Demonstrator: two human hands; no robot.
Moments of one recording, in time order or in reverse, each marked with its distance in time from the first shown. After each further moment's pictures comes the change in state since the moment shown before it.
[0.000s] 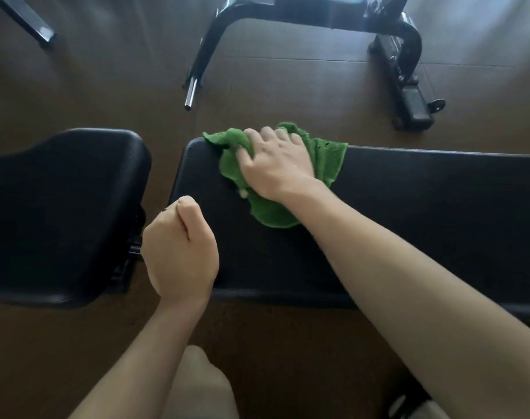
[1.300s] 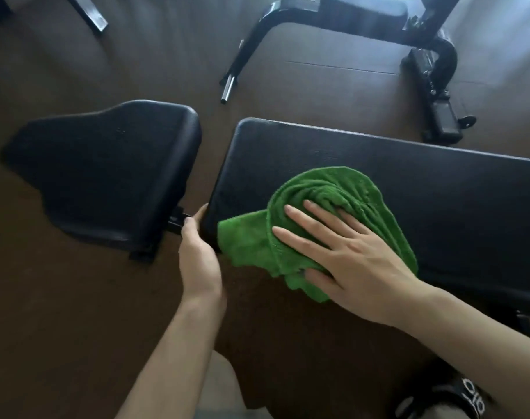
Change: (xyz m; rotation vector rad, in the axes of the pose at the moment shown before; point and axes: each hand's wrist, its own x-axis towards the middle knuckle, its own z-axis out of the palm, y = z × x) left_hand -0.044 -0.044 -0.039 -0.874 -0.081 -0.883; right_hand -0.186 0.022 -0.004 -0.217 -0.162 -0.550
